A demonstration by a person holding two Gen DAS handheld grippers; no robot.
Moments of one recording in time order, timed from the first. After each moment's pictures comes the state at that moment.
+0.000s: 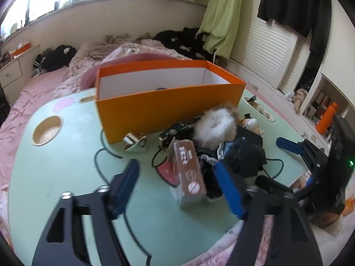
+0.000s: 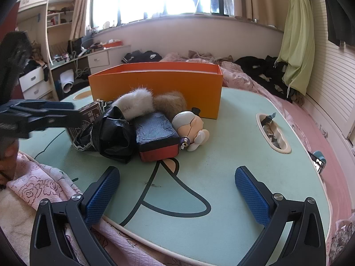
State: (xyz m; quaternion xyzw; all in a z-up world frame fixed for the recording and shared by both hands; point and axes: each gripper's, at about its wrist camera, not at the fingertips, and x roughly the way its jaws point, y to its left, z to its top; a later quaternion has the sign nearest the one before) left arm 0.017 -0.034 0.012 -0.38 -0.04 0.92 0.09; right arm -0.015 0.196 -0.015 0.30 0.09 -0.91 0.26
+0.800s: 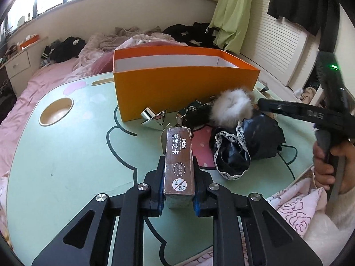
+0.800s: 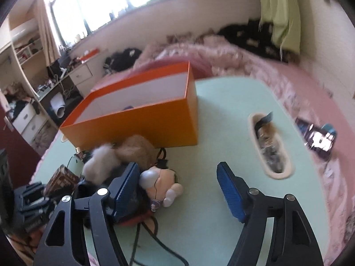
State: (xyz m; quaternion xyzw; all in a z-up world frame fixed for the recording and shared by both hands) left arm 0.036 -0.043 -0.008 -0.39 -0.04 0.92 0.06; right arm -0.114 0.191 0.013 0.42 -0.03 -0.88 0.23
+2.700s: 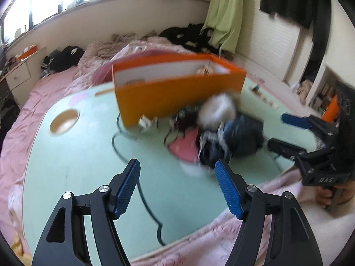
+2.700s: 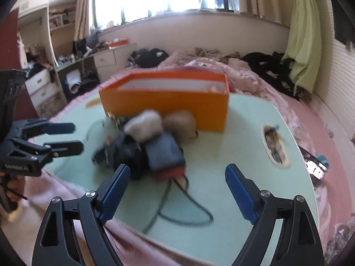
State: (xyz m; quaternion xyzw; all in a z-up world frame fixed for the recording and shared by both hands) left arm 0.055 -0.032 0.014 -0.40 -0.01 0.91 0.05; right arm -0.018 0.193 0.006 0.32 0.09 -0.90 0.27
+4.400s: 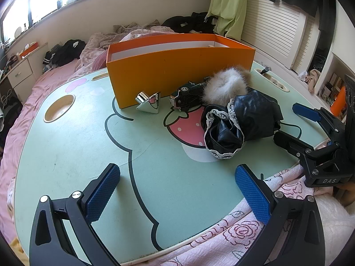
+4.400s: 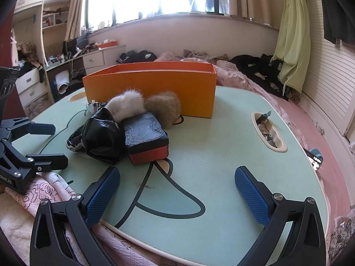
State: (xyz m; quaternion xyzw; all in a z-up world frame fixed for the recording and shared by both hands) left arm 0.052 -0.026 -0.014 -0.42 0.00 0.91 0.04; right arm -0.025 0.197 -0.021 0.30 0.08 -0.92 0.25
